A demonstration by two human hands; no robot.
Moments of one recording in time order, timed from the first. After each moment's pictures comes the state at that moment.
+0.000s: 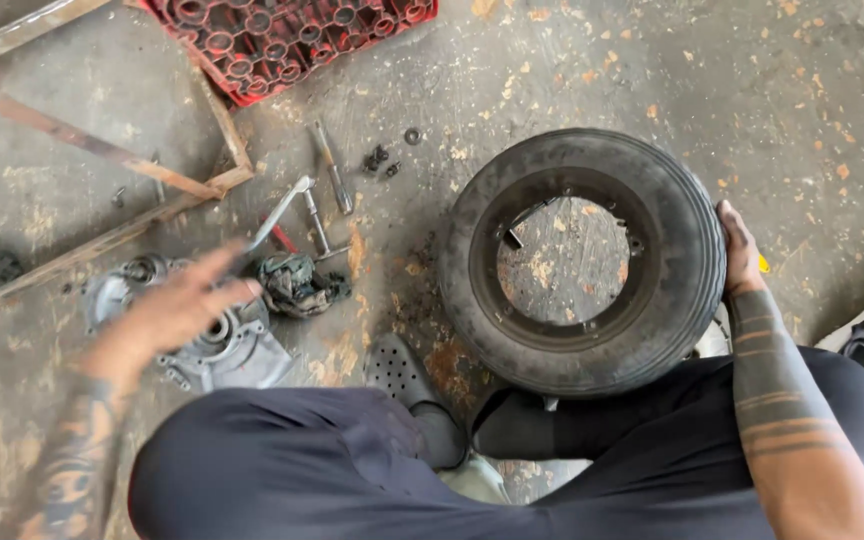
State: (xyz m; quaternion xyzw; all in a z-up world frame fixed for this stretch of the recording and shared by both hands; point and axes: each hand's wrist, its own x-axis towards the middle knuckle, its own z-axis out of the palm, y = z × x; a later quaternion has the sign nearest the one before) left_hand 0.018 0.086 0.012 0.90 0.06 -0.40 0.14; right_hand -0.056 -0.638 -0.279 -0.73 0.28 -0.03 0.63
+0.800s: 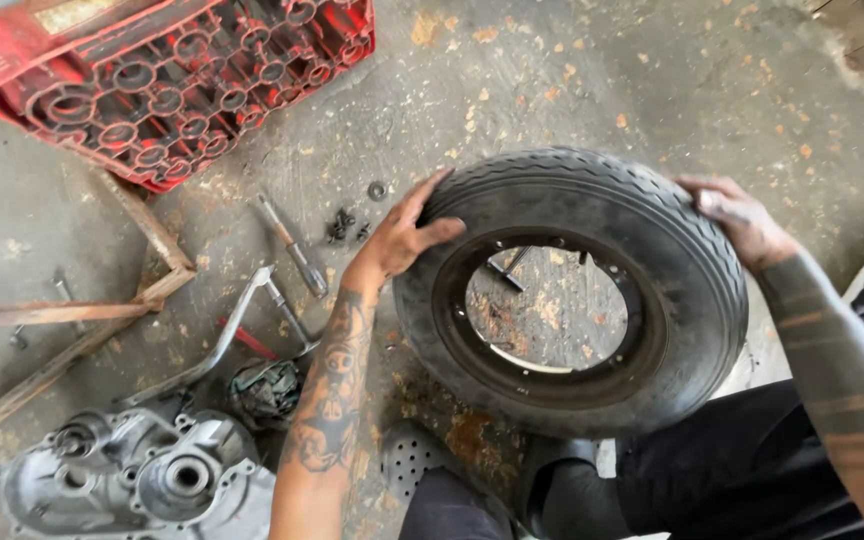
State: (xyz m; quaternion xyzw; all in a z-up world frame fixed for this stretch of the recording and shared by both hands) left_hand 0.195 -0.122 -0.191 0.71 -0.25 -0.30 0.59; right_hand 0.038 -0.552 -0.157 -0.77 0.21 0.13 0.59
